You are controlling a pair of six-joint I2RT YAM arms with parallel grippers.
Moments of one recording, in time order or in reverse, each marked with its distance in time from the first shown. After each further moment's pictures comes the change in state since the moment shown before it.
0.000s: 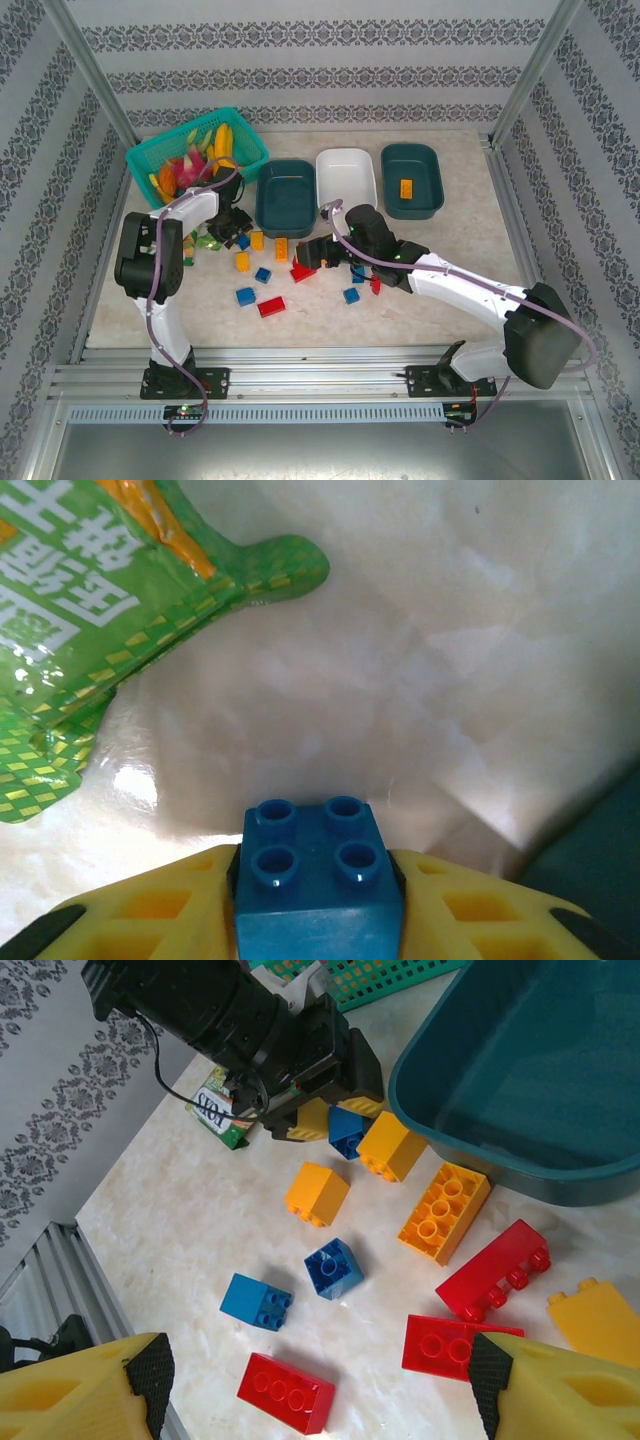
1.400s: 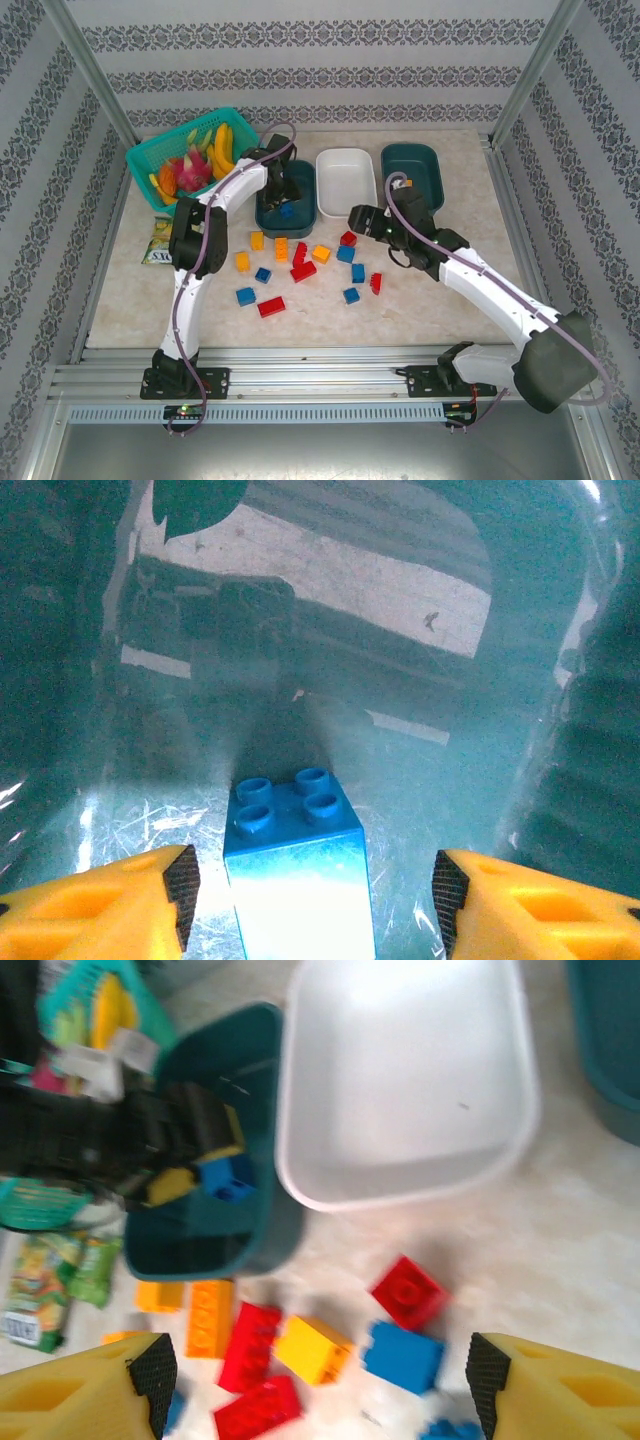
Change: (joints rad) left arm -0.192 0.397 0.702 -0.175 -0.023 0.244; right arm -0.256 -0.137 0.034 -0.328 0.299 0.233
